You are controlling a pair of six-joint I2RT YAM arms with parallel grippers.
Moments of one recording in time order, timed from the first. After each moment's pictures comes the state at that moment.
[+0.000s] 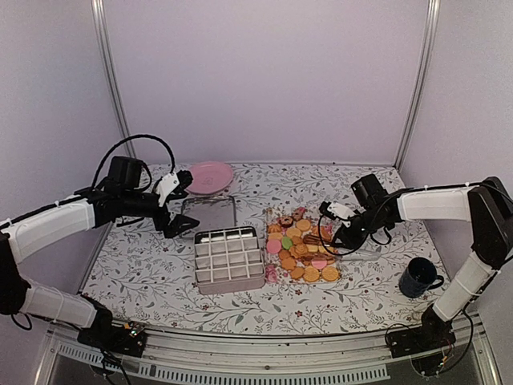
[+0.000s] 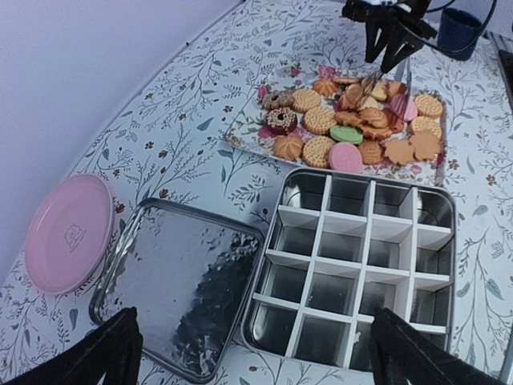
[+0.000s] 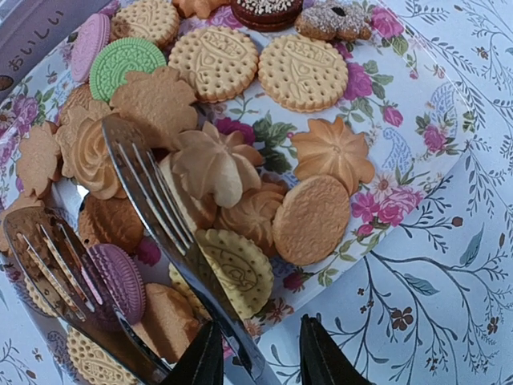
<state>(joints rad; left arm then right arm) -0.38 1.23 0.84 -0.25 0.50 0.56 0.47 1.63 0.92 -0.37 -0.23 -0.43</state>
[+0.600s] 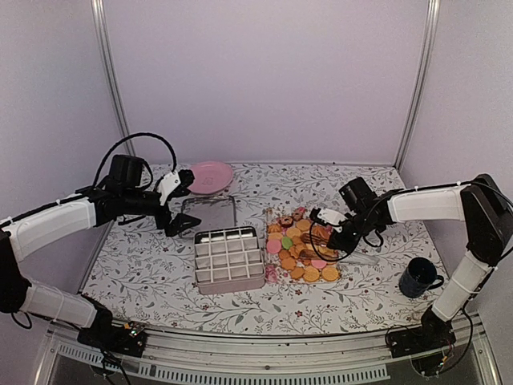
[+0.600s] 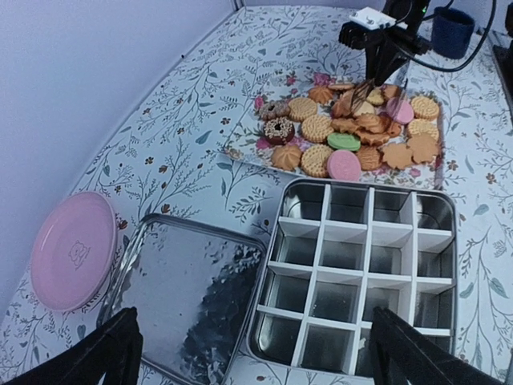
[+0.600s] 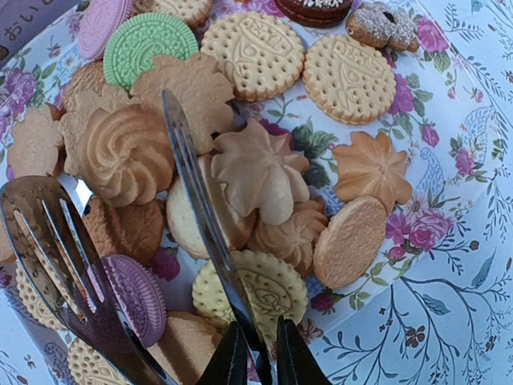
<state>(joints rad) -0.39 1.24 0.85 -0.23 0.52 0.60 0.55 1.67 0.96 -0.38 -0.15 -0.46</state>
